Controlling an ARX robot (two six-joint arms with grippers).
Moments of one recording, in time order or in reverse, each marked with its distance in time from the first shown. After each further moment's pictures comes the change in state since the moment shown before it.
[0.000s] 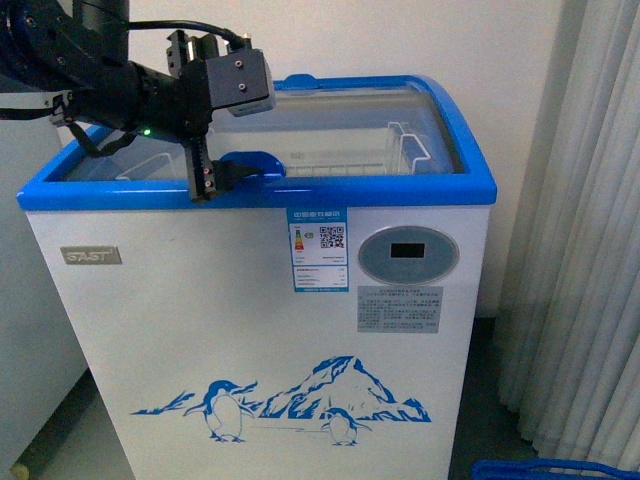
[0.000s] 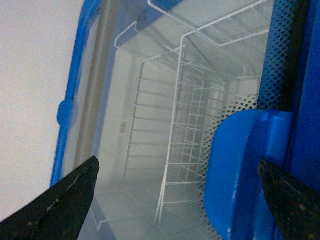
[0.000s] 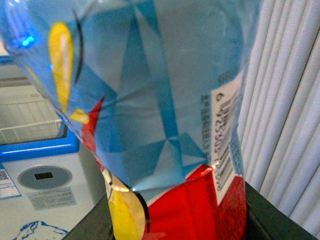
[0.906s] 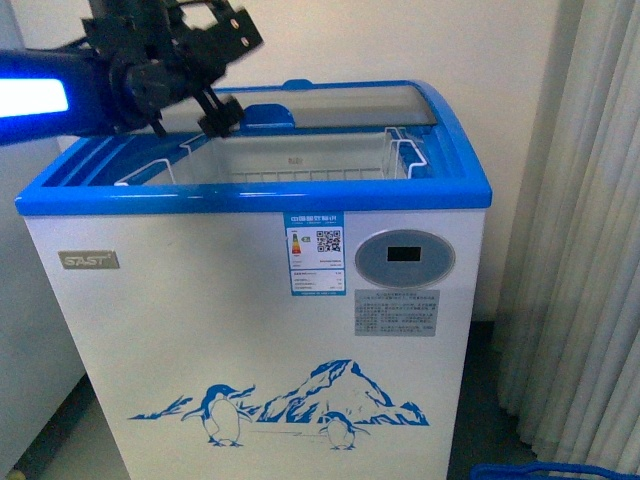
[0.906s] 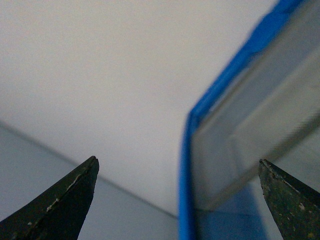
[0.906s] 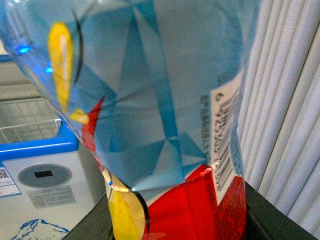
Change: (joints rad) left arm 0.036 0.541 0.981 0.160 -0.605 -0.338; right arm 0.001 0.000 0.000 0.000 0.003 0.000
